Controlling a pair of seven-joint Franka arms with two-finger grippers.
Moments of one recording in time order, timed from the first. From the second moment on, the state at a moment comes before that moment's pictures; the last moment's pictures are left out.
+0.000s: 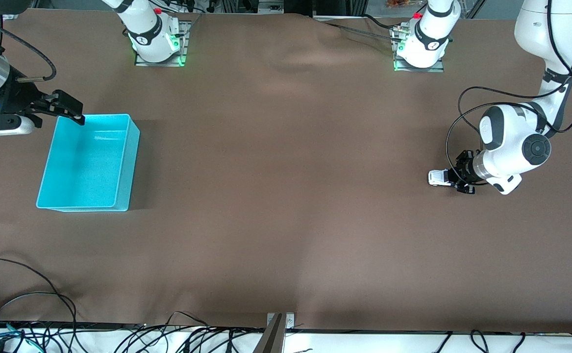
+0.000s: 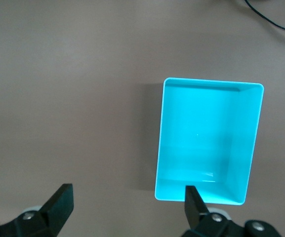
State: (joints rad) left arm 0.07 0.41 0.02 -2.13 -0.06 2.40 -1.40; right arm 0.09 0.03 -0.01 -1.59 0.01 1.60 0.01
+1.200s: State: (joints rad) left arm 0.06 0.38 -0.16 -2.20 -0.06 2.50 -1.63; right arm 0.09 0.03 -0.01 -1.59 0.01 1.60 0.01
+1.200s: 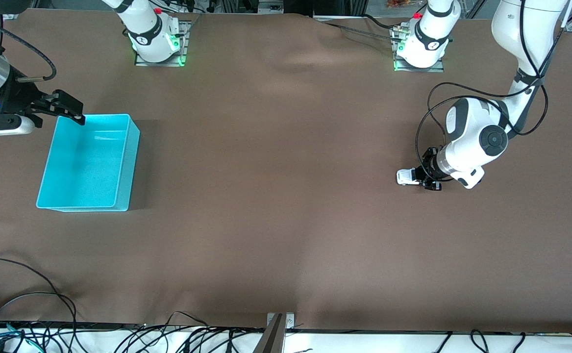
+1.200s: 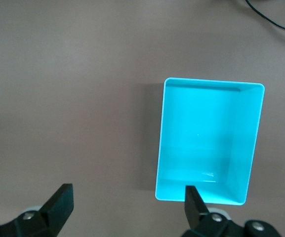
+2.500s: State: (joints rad) left arm 0.26 0.38 -0.15 -2.20 0.18 2.50 -1.60; right arm 0.09 0.03 -0.01 -1.59 0.01 1.60 0.01
